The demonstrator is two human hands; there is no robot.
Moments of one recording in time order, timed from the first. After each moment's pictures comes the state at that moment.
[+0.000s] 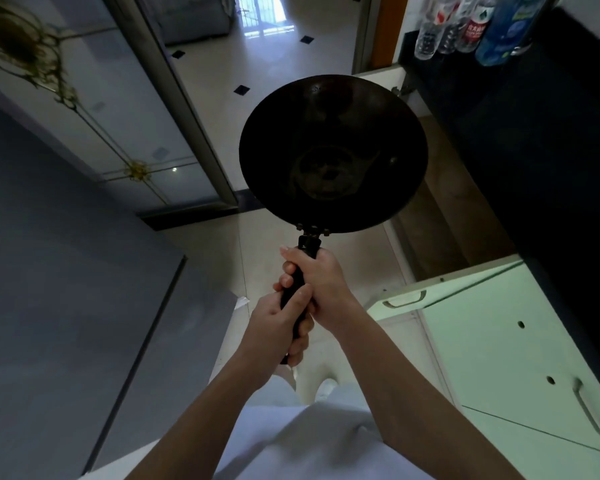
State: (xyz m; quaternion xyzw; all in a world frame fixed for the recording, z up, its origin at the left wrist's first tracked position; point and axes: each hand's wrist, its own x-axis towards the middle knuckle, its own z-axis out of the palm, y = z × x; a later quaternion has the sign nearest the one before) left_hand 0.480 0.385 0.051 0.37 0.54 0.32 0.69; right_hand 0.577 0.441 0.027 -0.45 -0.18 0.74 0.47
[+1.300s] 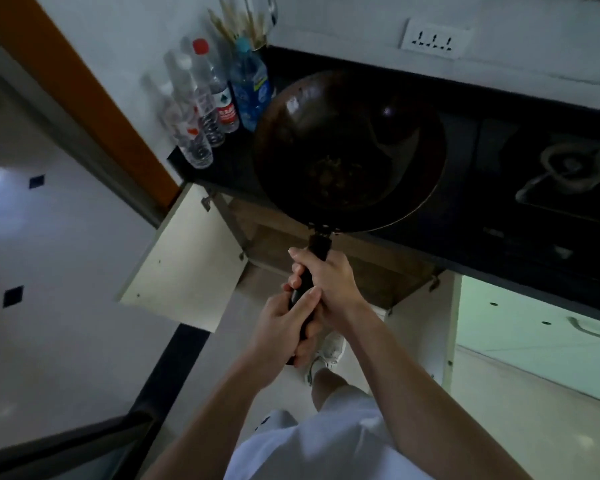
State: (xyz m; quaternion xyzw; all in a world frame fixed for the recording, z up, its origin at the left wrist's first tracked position) left_hand 0.681 0.809 0.048 0.58 0.30 -0.05 0.76; right_hand 0.784 0.753 0.021 -0.55 0.02 0.41 0.73
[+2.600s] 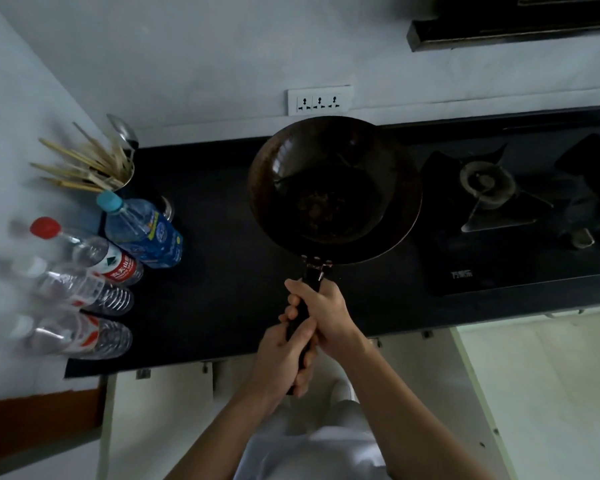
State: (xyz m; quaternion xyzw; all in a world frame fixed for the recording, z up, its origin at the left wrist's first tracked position) left_hand 0.928 0.948 0.032 0.64 0.14 -0.26 0.71; right_hand 0.993 0.847 0.009 -0.53 0.19 0.26 0.78
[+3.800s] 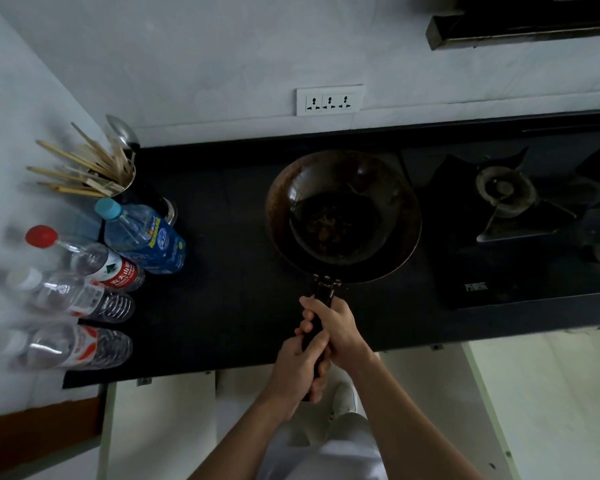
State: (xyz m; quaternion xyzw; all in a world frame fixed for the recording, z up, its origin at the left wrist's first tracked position) left_hand 0.948 0.936 -0.011 0.63 0.20 -0.30 0.69; right_hand 1.009 0.836 -0.041 -0.50 0.23 0.28 0.79
